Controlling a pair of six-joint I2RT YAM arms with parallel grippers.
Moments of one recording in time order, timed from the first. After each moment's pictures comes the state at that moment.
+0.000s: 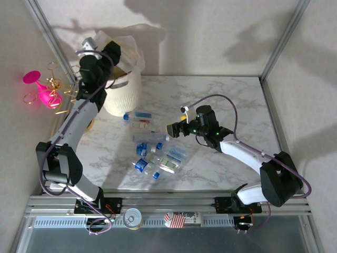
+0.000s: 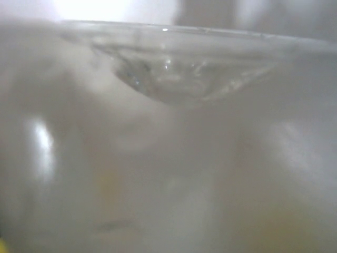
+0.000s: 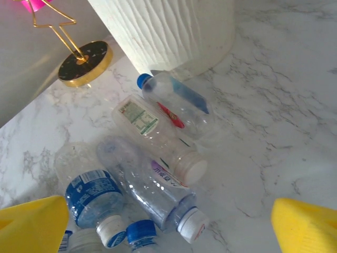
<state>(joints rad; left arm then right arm) -0.09 1.60 1.45 0.27 0.01 -0.82 0.62 1.39 0.83 0.08 -0.32 0.20</state>
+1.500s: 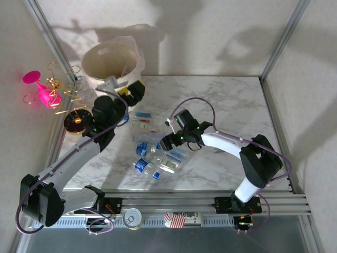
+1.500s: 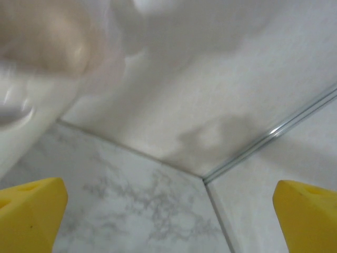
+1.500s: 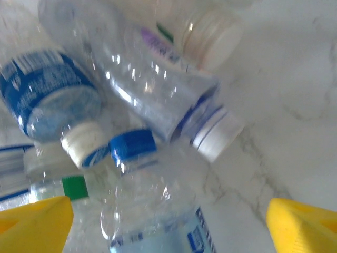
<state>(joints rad) -0.41 1.18 0.85 0.32 -0.07 -0.78 0.76 1.64 1.04 -0.39 -0.23 0.13</state>
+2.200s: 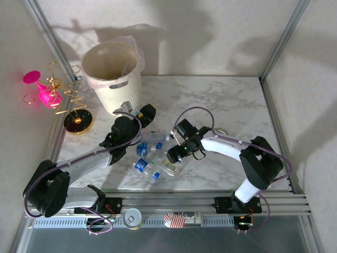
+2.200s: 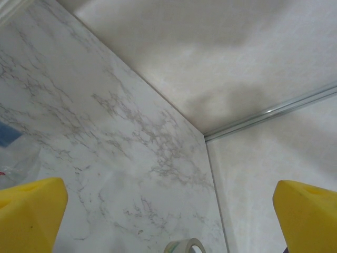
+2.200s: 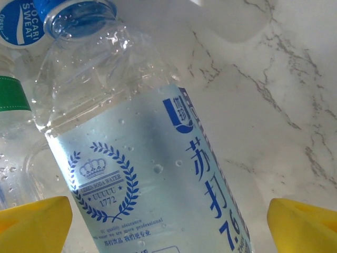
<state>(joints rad) -0.56 1.28 0.61 0.53 -0.14 -1.03 0.79 1.62 0.97 -0.56 -0.17 0.17</state>
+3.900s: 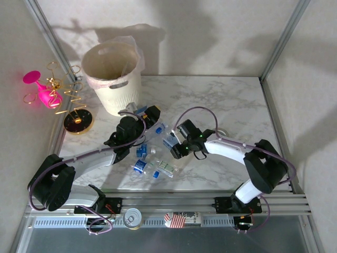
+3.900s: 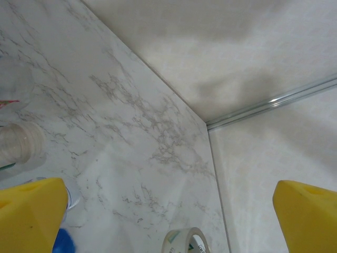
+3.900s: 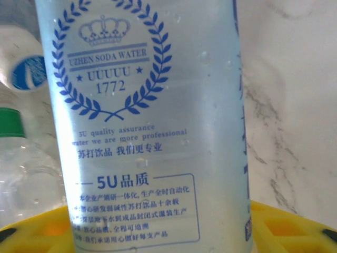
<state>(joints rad) -0.59 1.34 0.63 0.53 -0.13 -1.06 0.77 1.54 0.90 -0.41 -0.15 0.11</state>
